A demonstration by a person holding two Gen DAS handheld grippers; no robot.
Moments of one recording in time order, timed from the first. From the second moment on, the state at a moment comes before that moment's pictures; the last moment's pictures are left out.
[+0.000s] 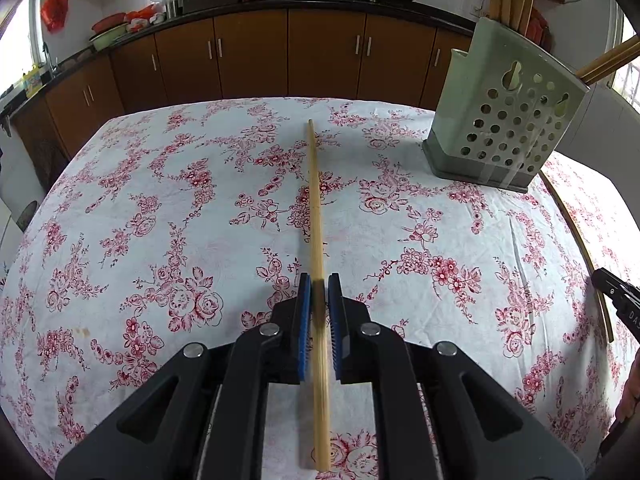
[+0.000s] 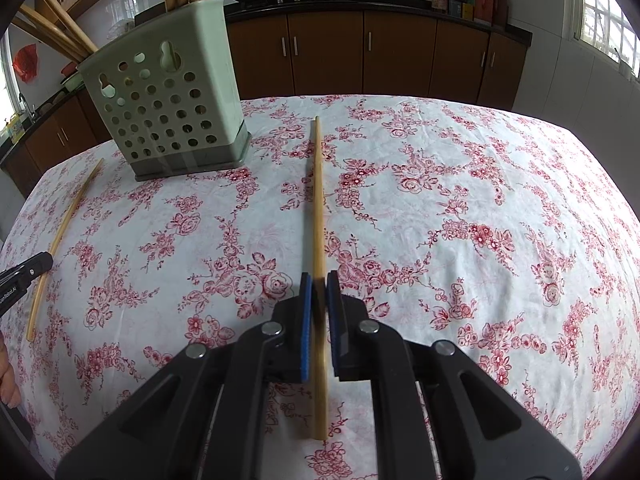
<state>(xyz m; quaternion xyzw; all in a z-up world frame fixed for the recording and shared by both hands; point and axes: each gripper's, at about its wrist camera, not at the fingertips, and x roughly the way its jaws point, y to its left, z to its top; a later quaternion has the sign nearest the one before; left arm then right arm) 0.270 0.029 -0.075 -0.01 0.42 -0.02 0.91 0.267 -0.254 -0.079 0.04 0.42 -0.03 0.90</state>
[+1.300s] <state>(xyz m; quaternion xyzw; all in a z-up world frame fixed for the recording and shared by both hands) 0.271 0.028 -0.075 -0.02 0.42 -0.02 0.91 0.267 -0.255 -0.080 0.04 0.42 -0.03 0.90</state>
